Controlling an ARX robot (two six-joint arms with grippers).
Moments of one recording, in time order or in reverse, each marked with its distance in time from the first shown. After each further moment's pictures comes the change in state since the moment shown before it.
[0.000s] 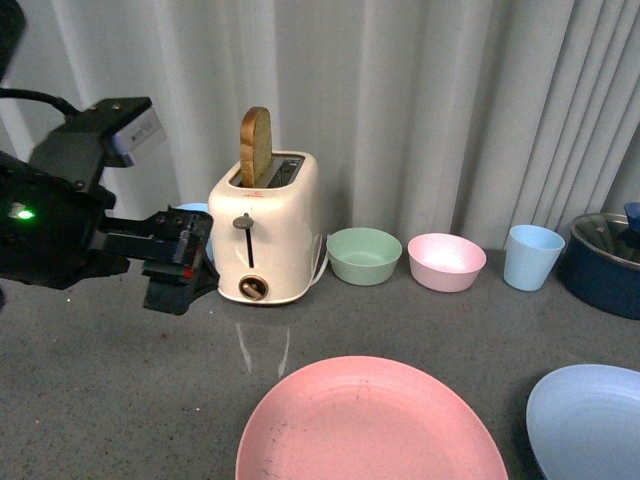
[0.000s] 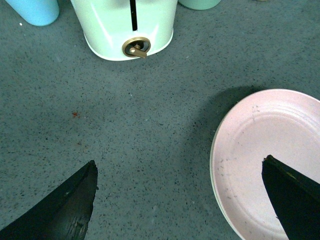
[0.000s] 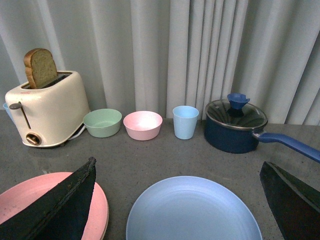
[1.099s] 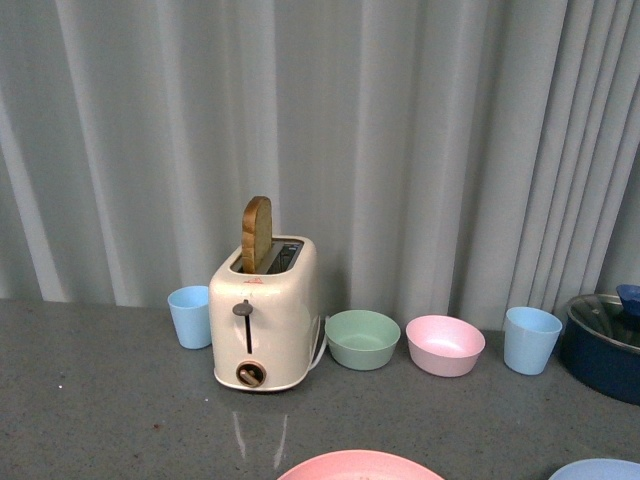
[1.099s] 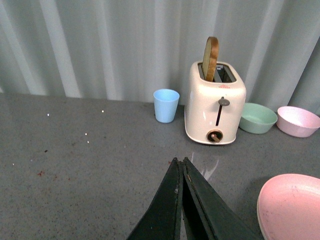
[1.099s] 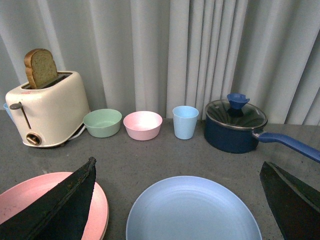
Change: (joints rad) left arm 0.186 -1.081 -0.899 0.496 -0.155 -0.078; right arm 0.000 0.000 0.000 0.000 0.000 0.000
